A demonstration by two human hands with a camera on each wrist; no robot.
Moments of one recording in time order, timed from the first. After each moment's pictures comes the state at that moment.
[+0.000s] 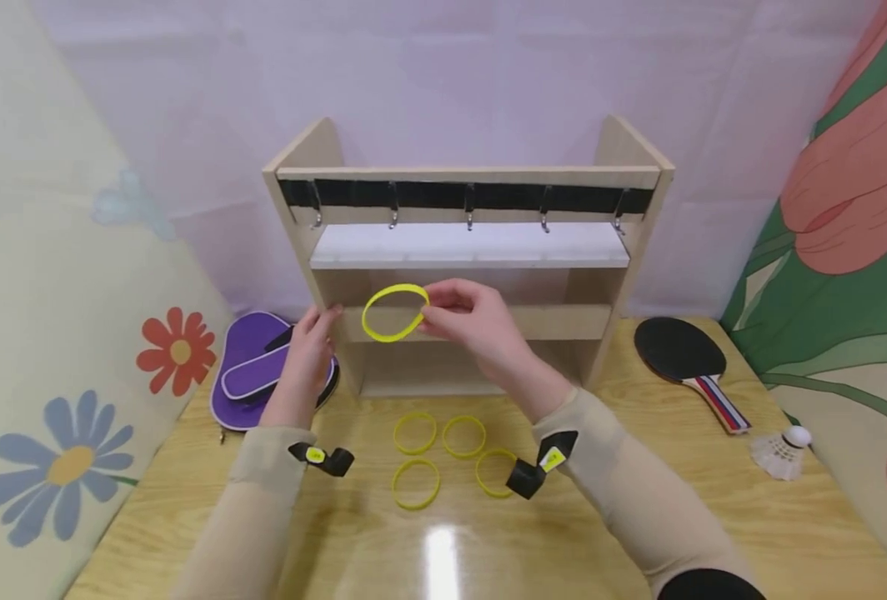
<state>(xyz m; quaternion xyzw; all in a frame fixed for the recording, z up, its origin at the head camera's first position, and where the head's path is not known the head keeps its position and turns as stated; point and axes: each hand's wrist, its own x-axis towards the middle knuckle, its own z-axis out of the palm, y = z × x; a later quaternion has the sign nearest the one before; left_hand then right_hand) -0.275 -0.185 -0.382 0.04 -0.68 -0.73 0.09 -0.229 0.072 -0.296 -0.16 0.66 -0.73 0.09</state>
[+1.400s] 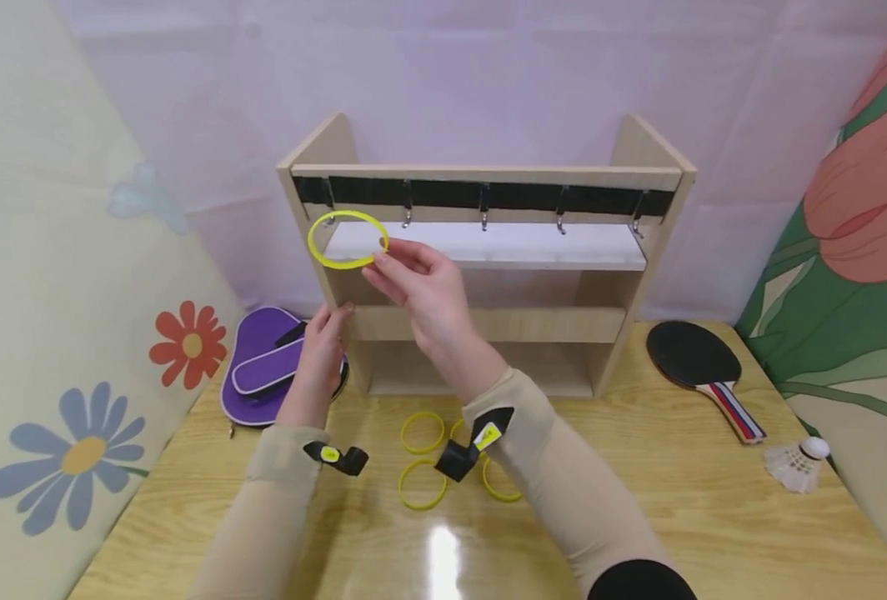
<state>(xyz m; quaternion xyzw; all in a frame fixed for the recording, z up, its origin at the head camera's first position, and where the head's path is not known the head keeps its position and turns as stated) -0.275 -0.183 -0.388 0.05 -0.65 -0.75 0.11 -0.242 -0.006 -0.261 -0.07 0.44 -0.89 0.06</state>
